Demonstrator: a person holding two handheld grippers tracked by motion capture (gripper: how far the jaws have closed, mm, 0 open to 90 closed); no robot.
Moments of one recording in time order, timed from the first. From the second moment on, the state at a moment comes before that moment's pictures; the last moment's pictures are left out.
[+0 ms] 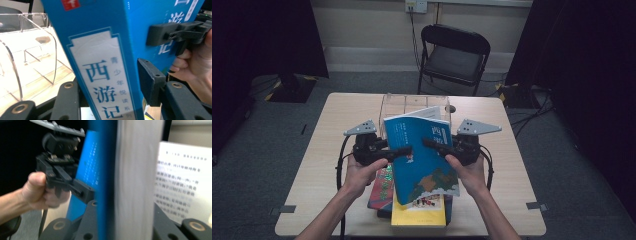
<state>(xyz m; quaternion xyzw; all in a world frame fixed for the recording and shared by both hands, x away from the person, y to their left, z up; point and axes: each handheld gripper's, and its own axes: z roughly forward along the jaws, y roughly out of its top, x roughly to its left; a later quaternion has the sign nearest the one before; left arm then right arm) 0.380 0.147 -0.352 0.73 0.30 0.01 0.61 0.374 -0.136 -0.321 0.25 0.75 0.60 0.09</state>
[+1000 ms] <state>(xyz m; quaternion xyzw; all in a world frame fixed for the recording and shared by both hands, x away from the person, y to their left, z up) 0.358 0.126 -0.335 0.74 0.23 0.10 0.63 0.347 -0.154 -0.321 0.23 0.74 0.63 0.10</state>
